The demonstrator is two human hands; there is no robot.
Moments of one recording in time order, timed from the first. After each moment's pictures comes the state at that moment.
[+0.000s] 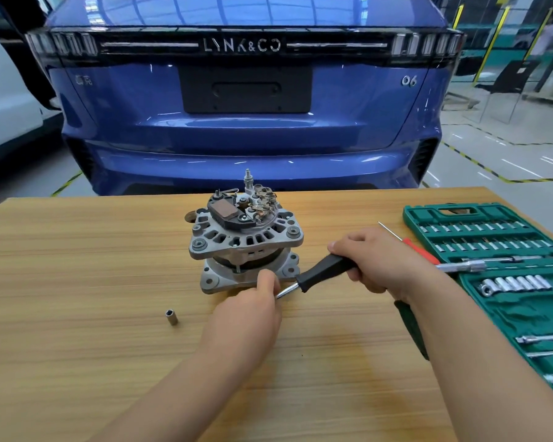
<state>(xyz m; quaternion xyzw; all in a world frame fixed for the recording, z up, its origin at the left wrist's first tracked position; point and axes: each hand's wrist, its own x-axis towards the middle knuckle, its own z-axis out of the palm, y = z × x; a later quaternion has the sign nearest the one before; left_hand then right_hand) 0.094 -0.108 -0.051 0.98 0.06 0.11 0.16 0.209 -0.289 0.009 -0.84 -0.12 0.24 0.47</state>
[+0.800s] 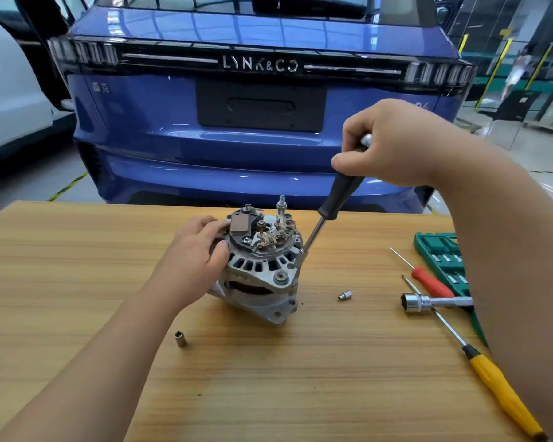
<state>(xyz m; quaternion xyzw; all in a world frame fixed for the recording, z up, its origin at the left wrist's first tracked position) 0.151 0.014 -0.022 0.94 0.09 0.20 0.25 0.247 -0.242 0.162 -0.91 -0.37 -0.12 0.17</state>
